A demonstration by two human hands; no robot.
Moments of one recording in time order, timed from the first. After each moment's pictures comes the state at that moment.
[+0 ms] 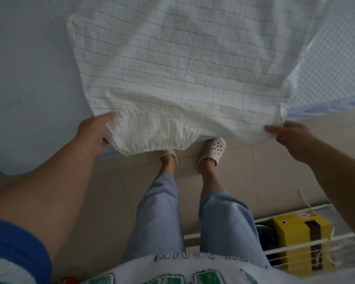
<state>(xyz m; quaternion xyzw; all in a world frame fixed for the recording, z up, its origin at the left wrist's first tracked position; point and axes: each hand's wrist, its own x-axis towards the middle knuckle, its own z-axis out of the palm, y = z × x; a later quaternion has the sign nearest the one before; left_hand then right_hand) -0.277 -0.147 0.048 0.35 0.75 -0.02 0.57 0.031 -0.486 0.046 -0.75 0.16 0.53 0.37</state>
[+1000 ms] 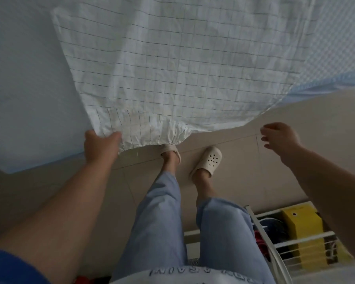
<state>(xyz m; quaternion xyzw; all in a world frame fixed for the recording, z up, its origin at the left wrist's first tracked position) -0.291 -0.230 0.050 0.56 0.76 -0.12 0.30 -0.024 -0.514 0.016 -0.85 0.16 0.44 0.25</state>
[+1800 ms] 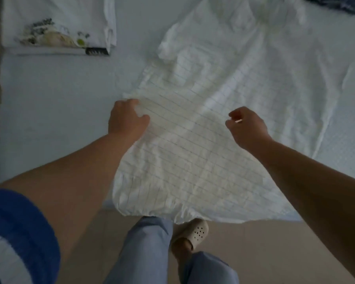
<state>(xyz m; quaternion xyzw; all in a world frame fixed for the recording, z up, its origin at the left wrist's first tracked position) -0.166 -0.048 0.066 0.72 0.63 -0.07 0.28 0.061 -0.202 0.080 -0.88 -0.28 0.35 0.17</state>
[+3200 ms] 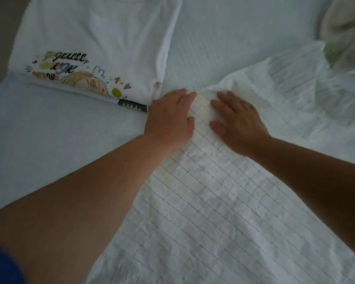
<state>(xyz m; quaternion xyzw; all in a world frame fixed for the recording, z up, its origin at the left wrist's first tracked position) -0.109 0.120 0.023 0.84 0.48 0.03 0.26 0.065 0.058 0.018 -0.70 -0.68 0.21 -0.02</state>
